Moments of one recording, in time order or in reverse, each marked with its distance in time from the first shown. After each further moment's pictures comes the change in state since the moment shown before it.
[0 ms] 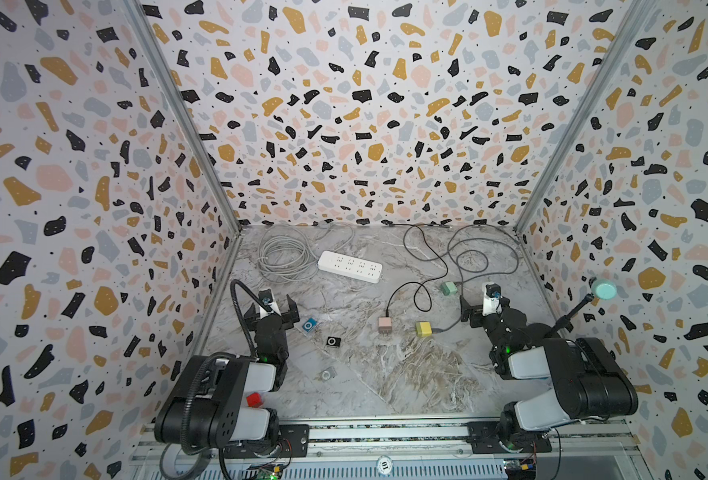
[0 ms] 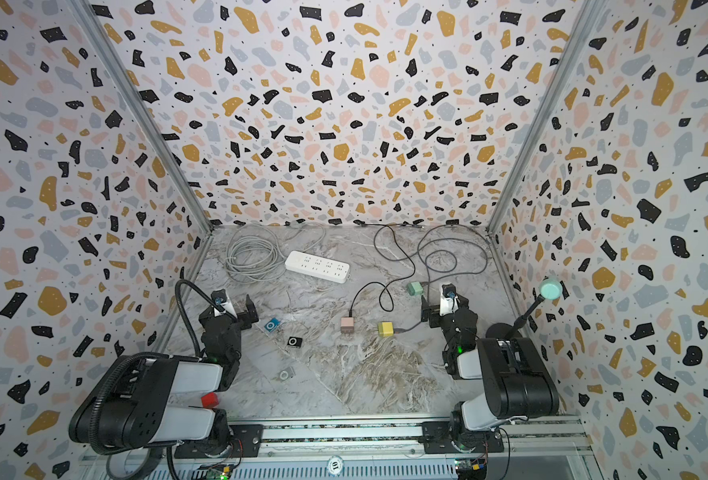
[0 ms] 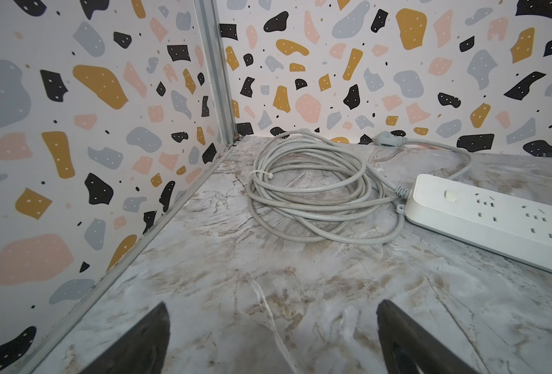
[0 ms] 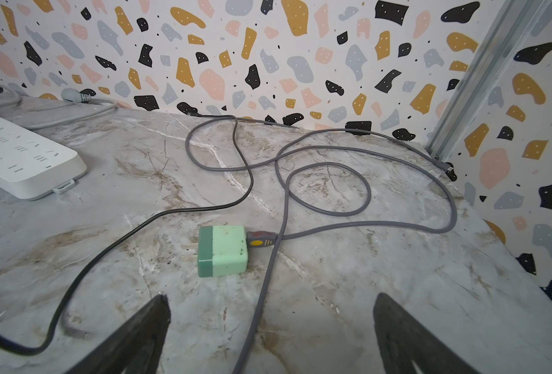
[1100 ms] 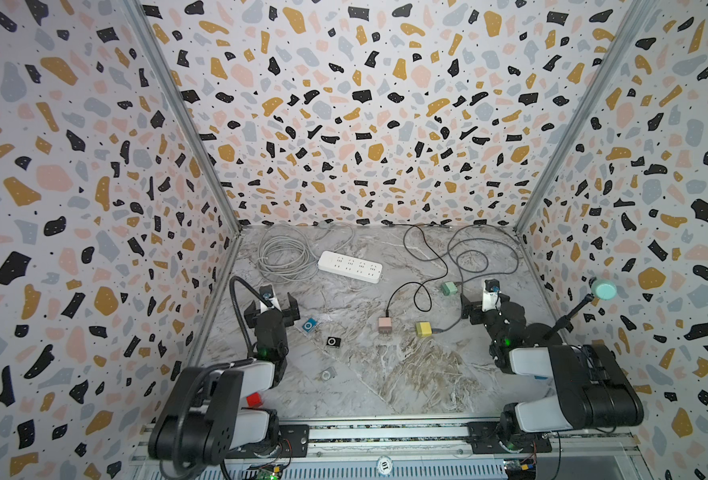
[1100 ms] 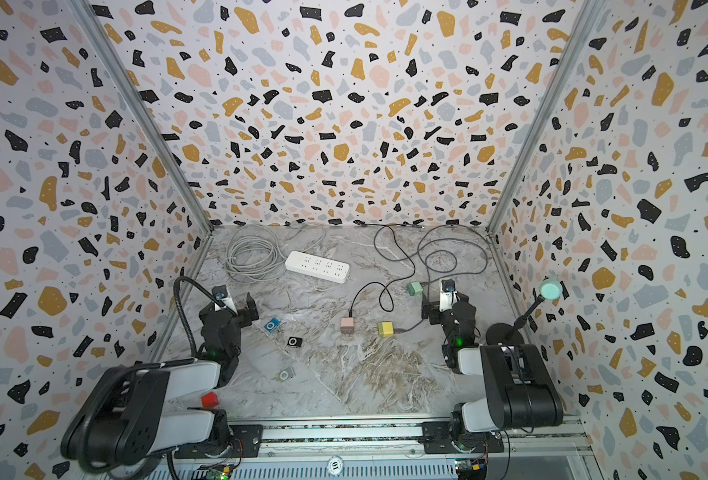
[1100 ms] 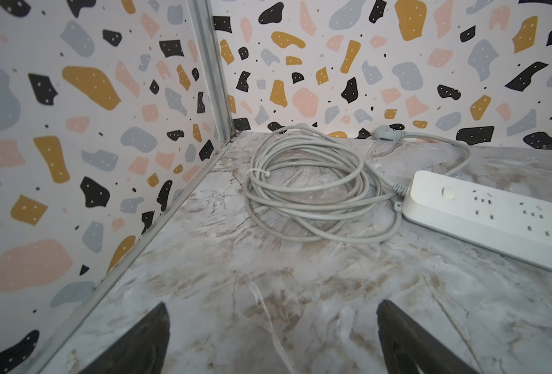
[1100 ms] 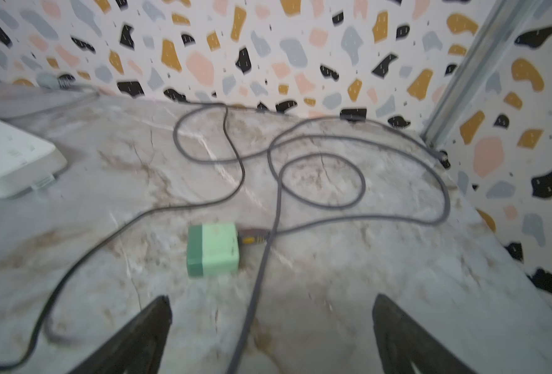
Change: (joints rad) left arm 0.000 -0.180 0.179 -0.403 0.019 -0.042; right arm 0.052 -0.137 0.199 -0.431 0.071 0.032
